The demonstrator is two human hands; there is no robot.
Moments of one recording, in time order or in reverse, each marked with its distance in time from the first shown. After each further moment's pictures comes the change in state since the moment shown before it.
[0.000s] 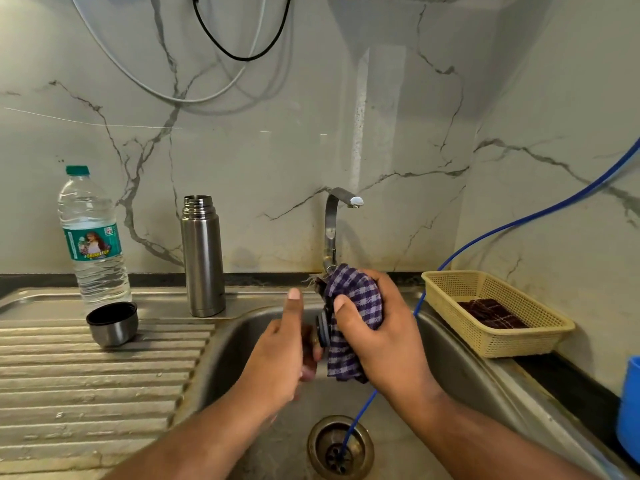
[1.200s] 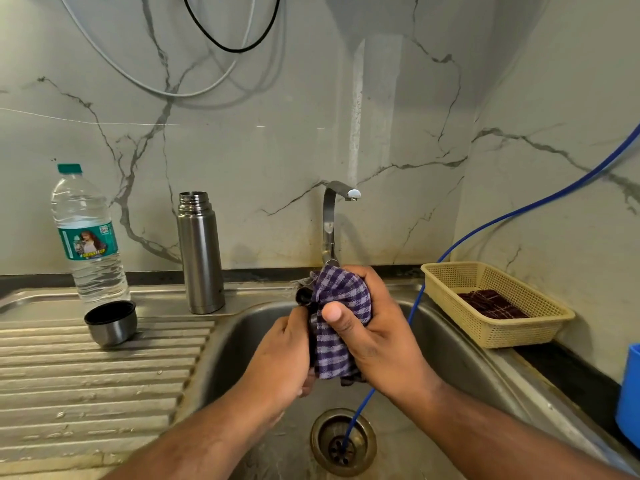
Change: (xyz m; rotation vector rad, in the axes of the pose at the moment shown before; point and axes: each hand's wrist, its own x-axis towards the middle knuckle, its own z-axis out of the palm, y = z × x) left_hand -0.004 0.001 0.001 -0.114 -0.079 0.011; right_hand -0.001 -0.001 0.001 0.148 -0.198 -0.024
